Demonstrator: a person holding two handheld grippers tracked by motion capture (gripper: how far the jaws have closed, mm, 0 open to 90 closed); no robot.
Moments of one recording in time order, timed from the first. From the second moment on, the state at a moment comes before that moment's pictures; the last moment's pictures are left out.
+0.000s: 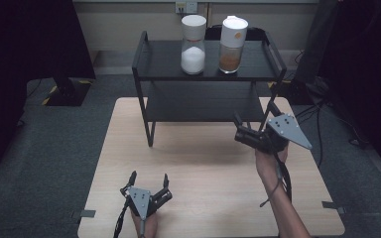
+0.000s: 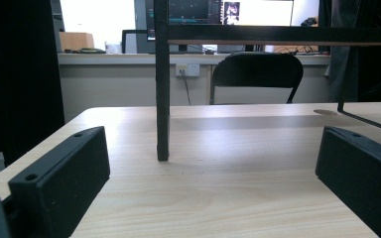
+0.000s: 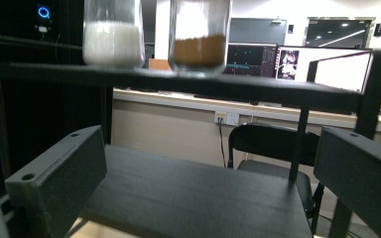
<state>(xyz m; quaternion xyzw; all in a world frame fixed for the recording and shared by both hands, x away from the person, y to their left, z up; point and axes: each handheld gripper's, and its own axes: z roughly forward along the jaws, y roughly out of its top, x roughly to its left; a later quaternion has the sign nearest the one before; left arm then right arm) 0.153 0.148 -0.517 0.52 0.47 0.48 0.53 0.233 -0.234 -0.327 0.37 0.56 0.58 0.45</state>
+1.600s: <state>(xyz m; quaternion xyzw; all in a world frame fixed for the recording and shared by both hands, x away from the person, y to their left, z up) 0.153 0.146 -0.517 0.51 0.48 0.48 0.53 0.162 -0.243 -0.477 0.43 0.54 0.54 0.48</state>
